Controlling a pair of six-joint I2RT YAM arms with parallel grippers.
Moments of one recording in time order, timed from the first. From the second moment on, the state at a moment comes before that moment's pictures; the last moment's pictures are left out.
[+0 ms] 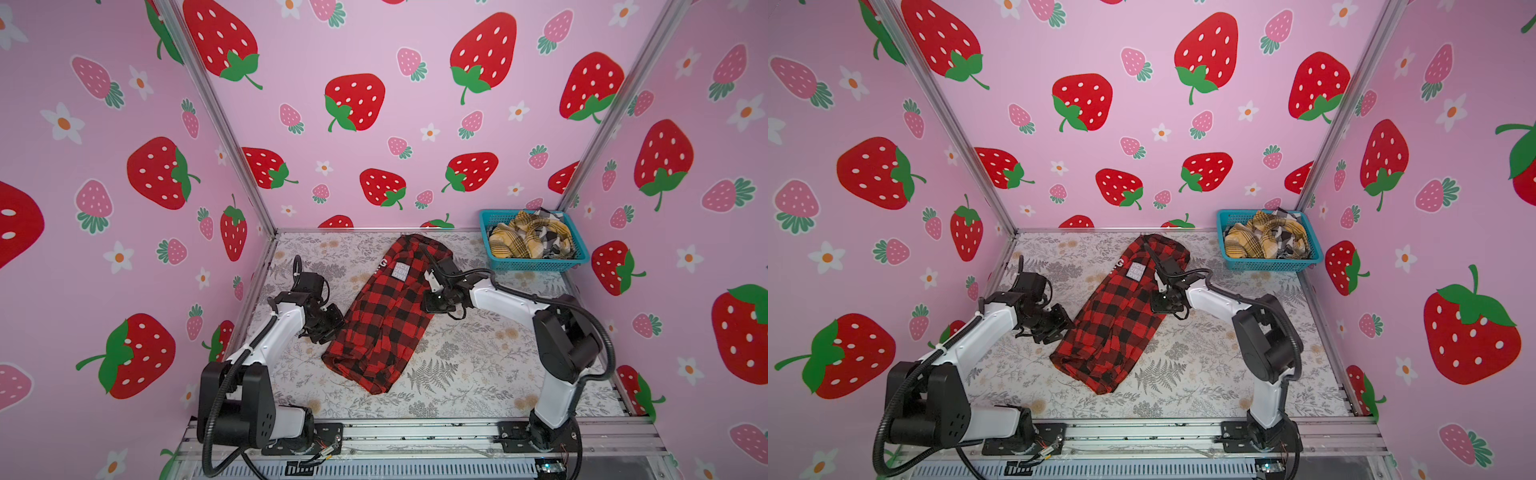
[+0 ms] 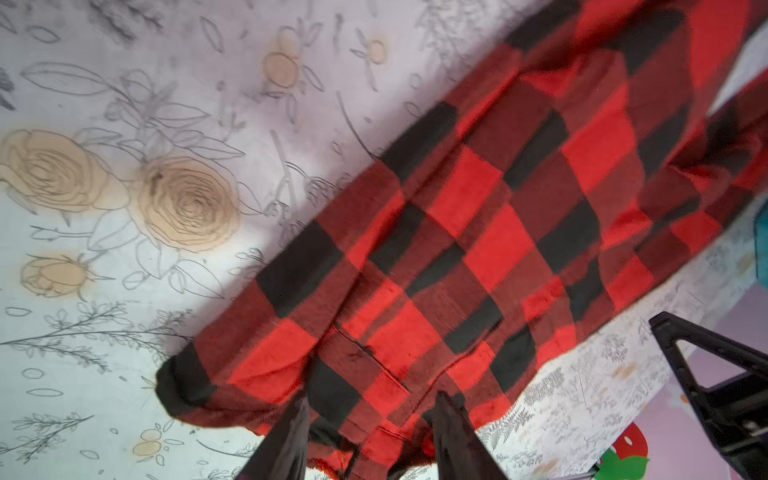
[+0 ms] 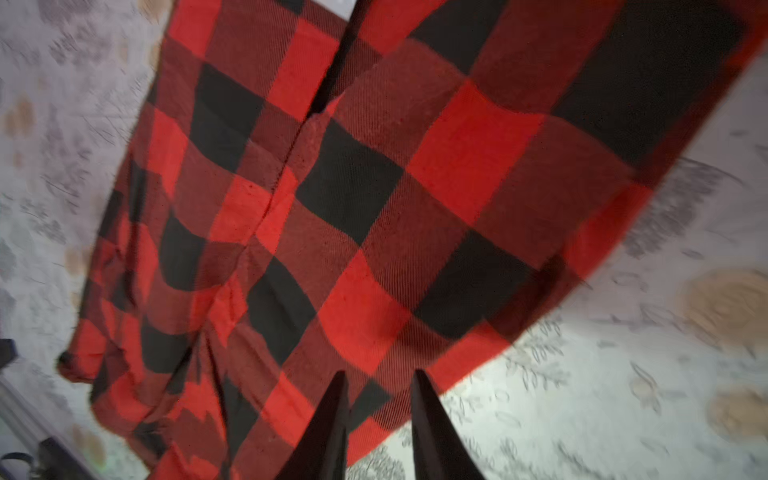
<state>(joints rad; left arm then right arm) -0.06 1.41 0.90 -0.85 0.32 -0.65 0.71 1.91 1.32 -0.49 -0.19 0.49</state>
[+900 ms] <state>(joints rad) -0.53 1.48 0.77 -0.66 0.54 -0.82 0.67 1.64 1.26 -0.66 -0.01 0.46</state>
